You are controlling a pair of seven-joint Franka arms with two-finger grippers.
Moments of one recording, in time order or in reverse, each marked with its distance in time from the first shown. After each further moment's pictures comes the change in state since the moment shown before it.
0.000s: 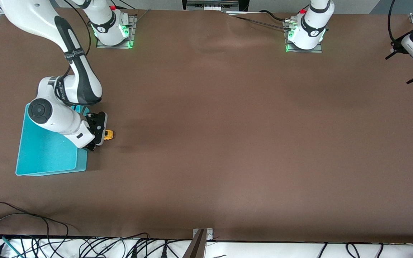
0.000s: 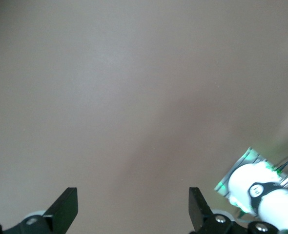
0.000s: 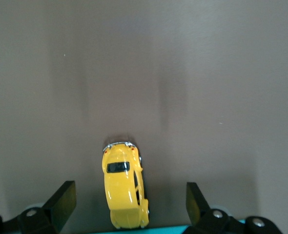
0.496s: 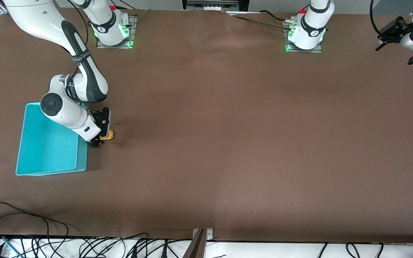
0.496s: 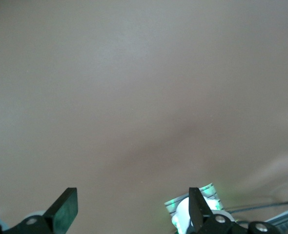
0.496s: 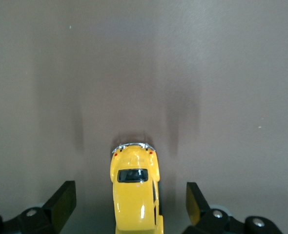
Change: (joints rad) left arm -0.012 0.008 -0.069 0.078 0.002 -0.091 -0.542; right arm -0.008 0.002 -0.002 -0.134 0.000 0.180 -0.082
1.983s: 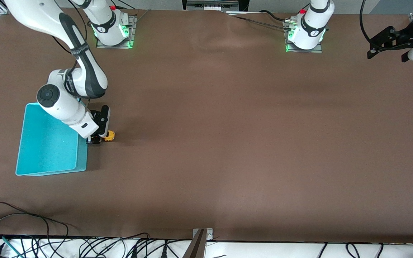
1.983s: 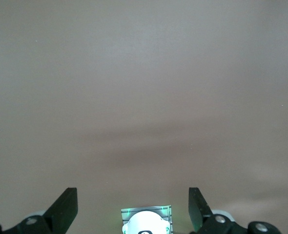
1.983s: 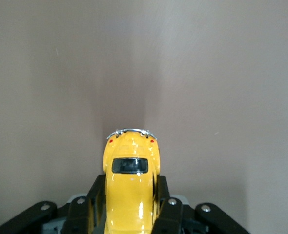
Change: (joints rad) left arm -0.065 0.073 0.024 0.109 -0.045 -0.034 -0.343; right arm -0.007 -0.097 0.043 0.012 0.000 -0.029 0.075
